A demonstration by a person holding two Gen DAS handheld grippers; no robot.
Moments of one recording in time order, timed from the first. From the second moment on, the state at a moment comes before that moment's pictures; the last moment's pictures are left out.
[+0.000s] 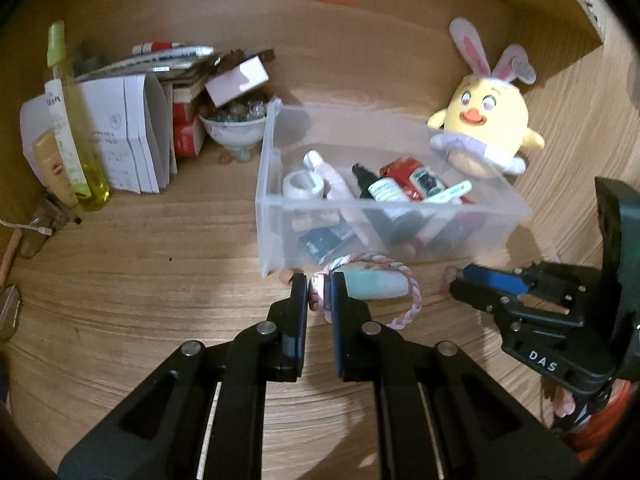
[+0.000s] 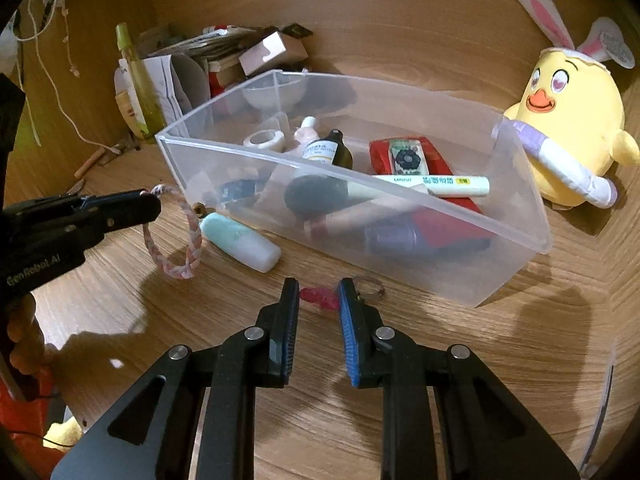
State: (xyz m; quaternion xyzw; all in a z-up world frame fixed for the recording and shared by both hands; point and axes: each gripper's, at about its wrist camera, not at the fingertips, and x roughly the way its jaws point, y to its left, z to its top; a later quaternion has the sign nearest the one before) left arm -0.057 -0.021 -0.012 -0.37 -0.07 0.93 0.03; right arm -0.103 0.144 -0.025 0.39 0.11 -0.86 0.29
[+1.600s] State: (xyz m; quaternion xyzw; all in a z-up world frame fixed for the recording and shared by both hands) left arm -0.101 -0.029 0.039 -0.31 -0.11 0.94 0.01; right arm -0.094 0.171 0.053 0.29 0.09 -0.91 0.29
